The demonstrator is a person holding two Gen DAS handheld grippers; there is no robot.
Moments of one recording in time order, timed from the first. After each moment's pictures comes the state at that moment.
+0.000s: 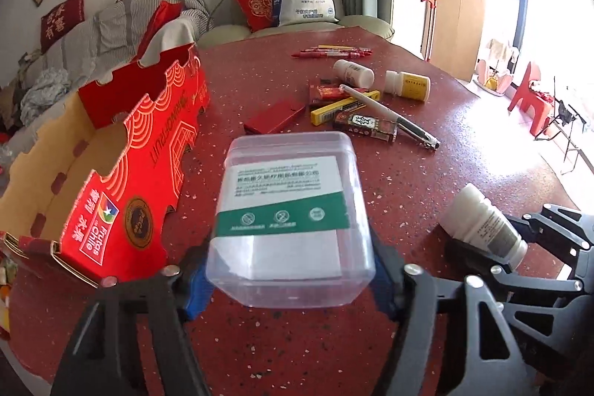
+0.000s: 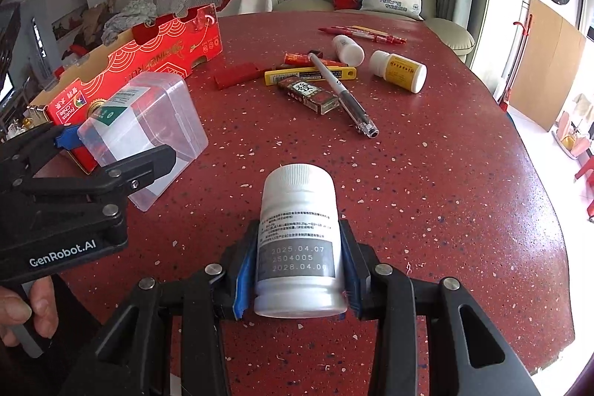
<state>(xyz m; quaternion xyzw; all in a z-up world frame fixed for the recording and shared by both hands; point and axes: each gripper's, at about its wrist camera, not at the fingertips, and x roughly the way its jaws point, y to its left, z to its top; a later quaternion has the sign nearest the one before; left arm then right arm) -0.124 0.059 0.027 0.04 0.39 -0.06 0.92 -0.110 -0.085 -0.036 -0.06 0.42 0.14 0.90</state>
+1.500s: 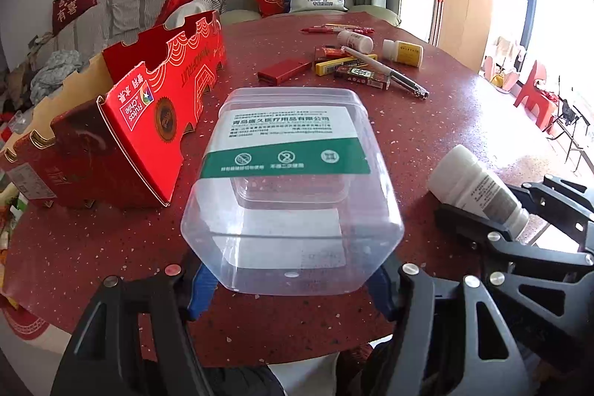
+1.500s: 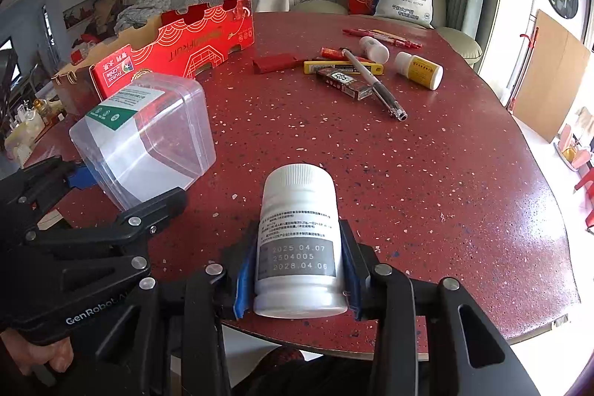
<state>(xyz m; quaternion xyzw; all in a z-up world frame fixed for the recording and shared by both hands) -0.155 0.053 -0.076 0.04 0.39 -0.03 0.92 -0.154 -0.062 -0.035 -0.07 0.41 0.15 0.90</state>
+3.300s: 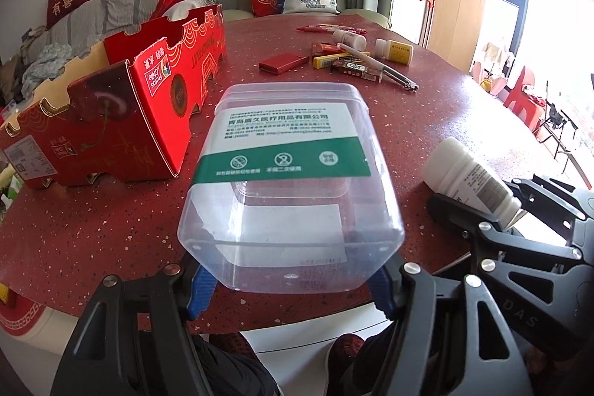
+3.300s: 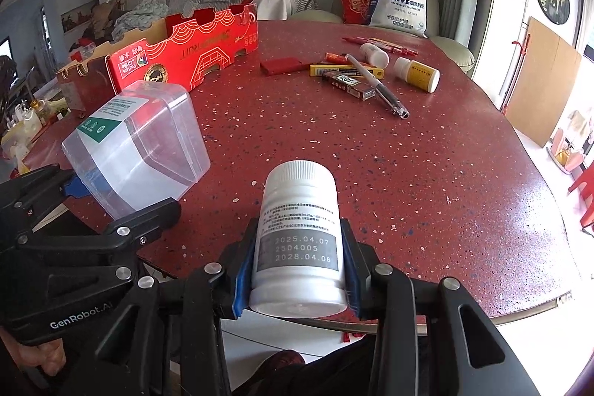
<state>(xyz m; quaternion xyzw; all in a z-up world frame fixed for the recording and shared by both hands) -0.190 0.074 -0.039 0.02 0.39 -0.06 0.92 -0.178 -0.051 -0.041 -0.07 0.38 0.14 0.91</state>
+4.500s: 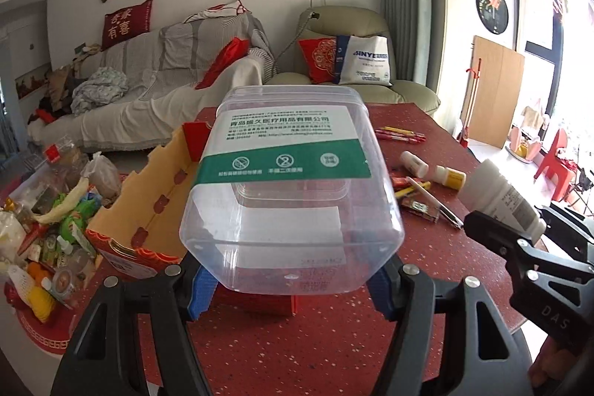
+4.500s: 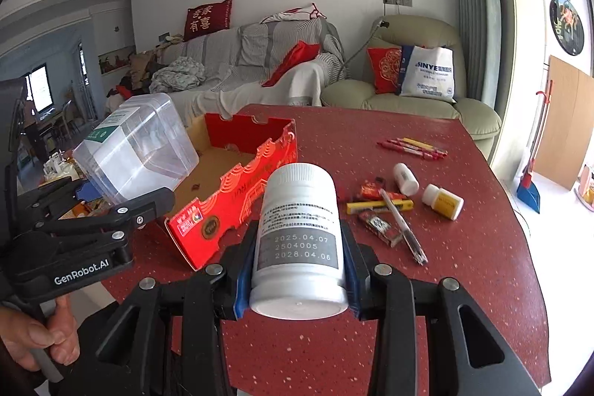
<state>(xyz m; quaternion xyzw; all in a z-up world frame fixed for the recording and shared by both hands) -0.148 0.147 0.101 -0.01 0.30 0.04 0.95 -0.128 -0.011 0.085 -0.04 0.28 0.23 0.93</state>
